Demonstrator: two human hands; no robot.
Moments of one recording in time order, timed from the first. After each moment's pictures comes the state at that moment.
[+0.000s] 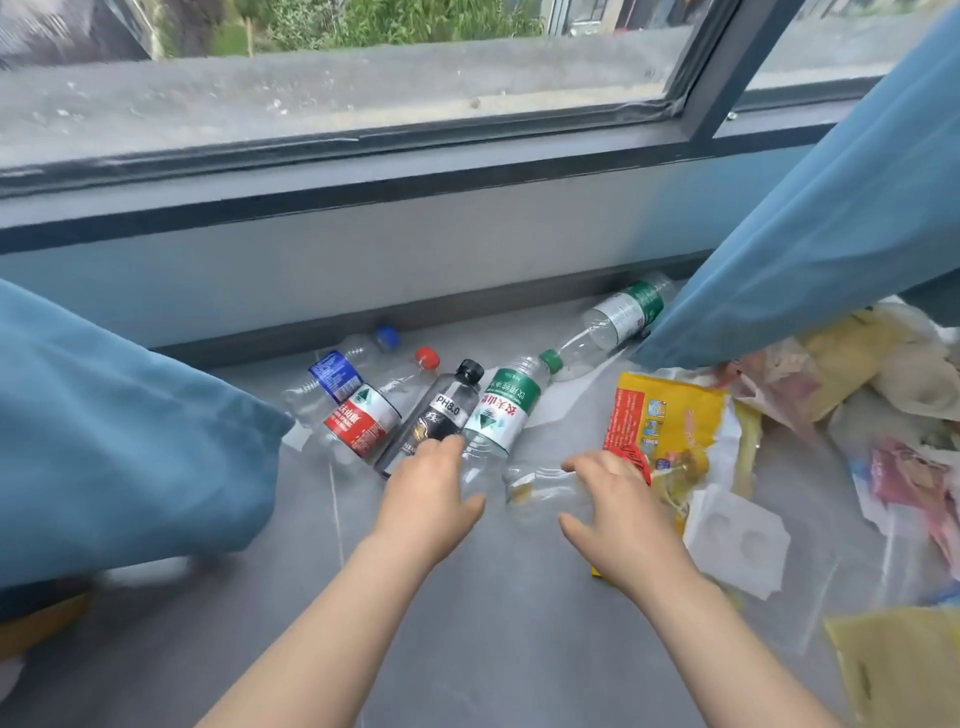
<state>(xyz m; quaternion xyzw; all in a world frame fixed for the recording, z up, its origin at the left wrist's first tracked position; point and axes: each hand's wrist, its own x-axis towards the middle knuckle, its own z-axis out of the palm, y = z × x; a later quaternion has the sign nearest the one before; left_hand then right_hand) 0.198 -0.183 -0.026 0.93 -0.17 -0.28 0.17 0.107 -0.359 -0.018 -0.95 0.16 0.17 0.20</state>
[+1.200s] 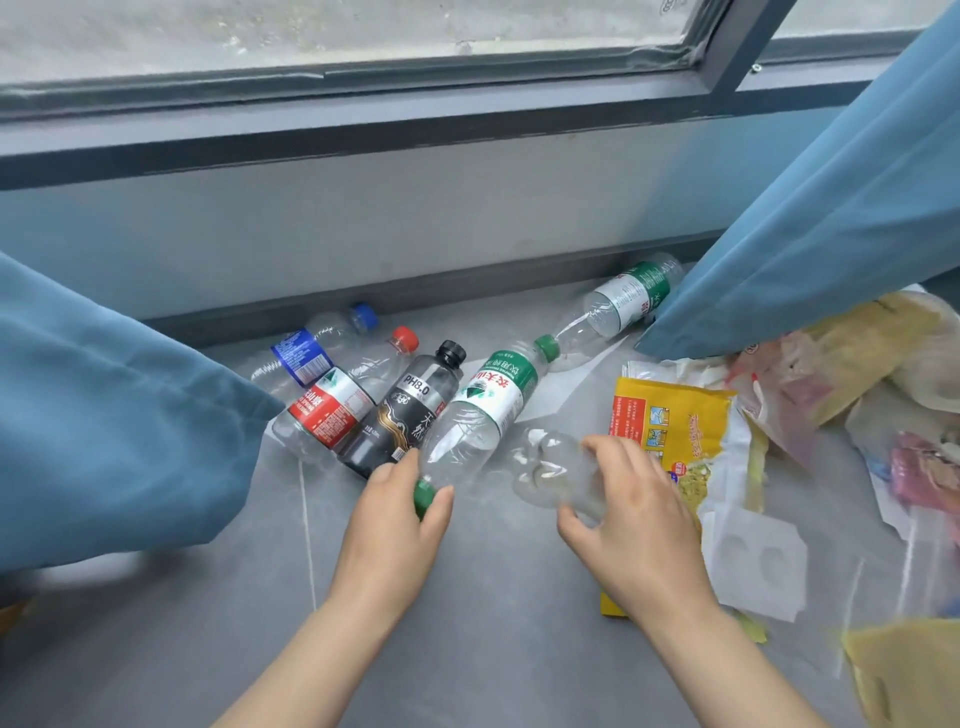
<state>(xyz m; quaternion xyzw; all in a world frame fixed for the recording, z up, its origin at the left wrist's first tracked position) 0.172 -0.171 -0.050 0.91 -0.06 -0.20 0.35 0.101 -0.359 -0.031 -0.96 0.20 0.01 0.19</state>
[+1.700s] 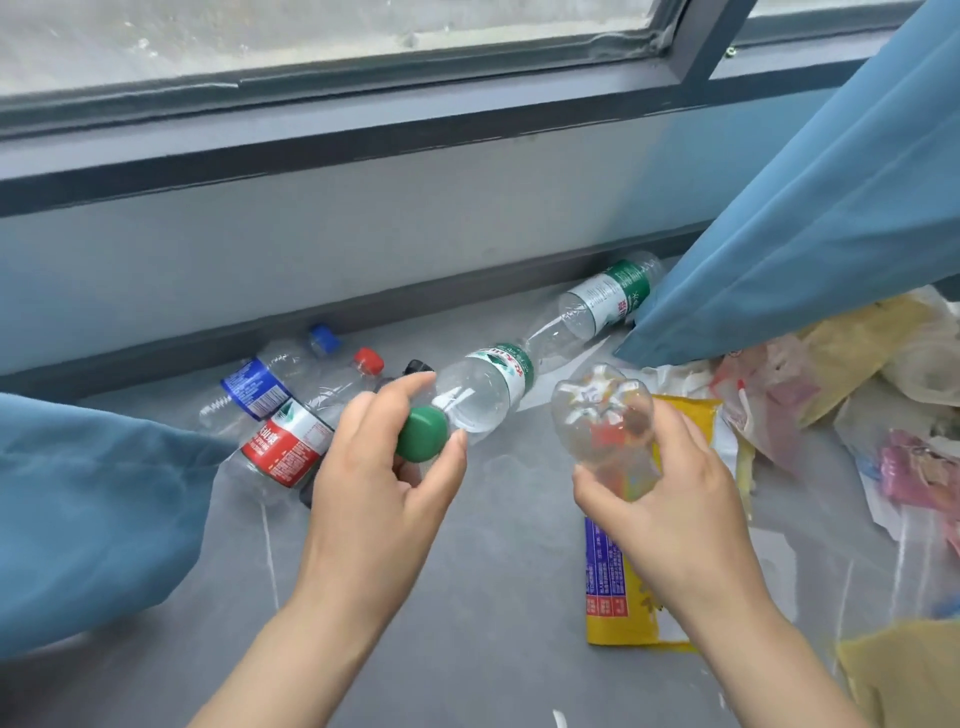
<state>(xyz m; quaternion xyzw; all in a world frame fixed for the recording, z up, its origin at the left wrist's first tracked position) 0.207 -0.213 0.014 0.87 -0.10 -0.06 0.47 0.124 -0.389 0.011 -0.90 0.29 -0.05 0.32</state>
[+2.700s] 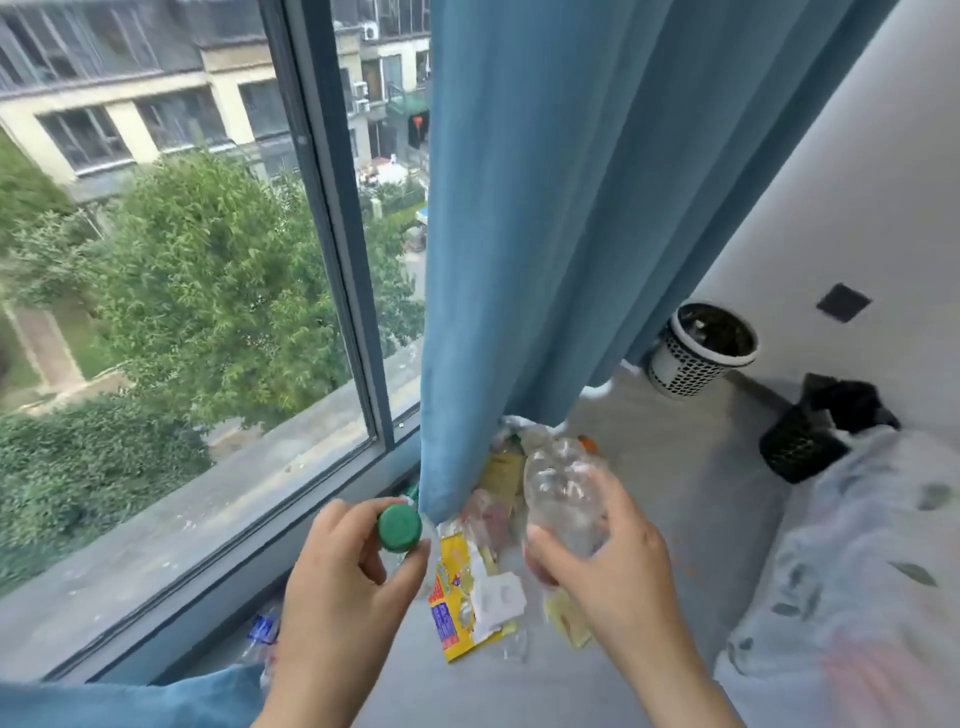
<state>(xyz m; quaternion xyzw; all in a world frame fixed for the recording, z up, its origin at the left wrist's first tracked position) 0.125 -0.272 0.628 0.83 -0.31 -0.12 0.44 -0.021 -0.411 0.627 -0.77 0.46 -0.21 0.40</state>
